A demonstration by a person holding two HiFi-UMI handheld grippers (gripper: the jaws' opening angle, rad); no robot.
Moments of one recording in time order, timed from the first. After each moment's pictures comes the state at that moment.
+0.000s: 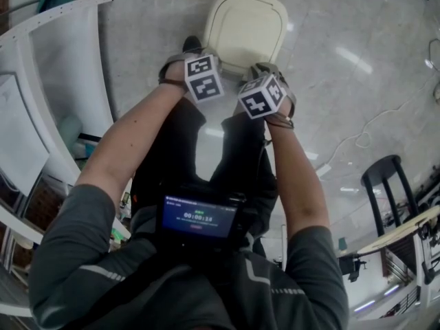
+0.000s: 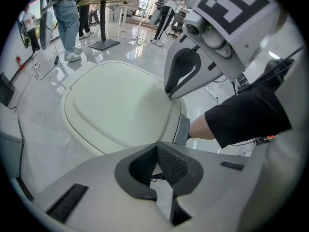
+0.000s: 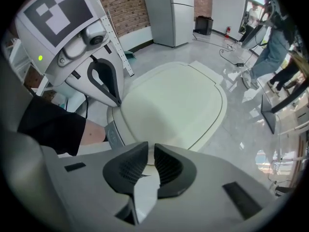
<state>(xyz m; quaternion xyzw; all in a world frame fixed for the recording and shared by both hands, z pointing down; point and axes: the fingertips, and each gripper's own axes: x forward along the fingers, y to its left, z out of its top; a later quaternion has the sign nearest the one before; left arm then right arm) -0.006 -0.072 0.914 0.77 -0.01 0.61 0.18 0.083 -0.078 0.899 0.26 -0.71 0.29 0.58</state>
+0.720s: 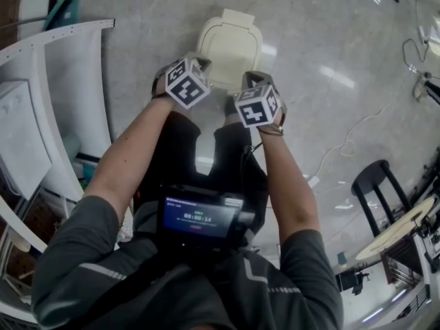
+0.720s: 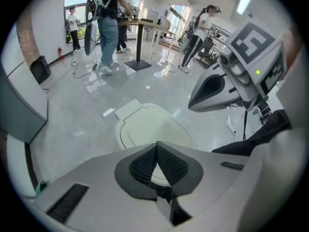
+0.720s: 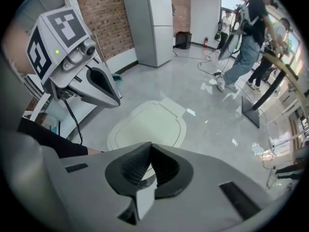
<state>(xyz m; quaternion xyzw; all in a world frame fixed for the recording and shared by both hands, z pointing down) 0.002 -0.157 0.825 0.80 -0.18 0.52 0.23 0.101 -0.136 0.816 0.36 -0.73 0.29 0.51</state>
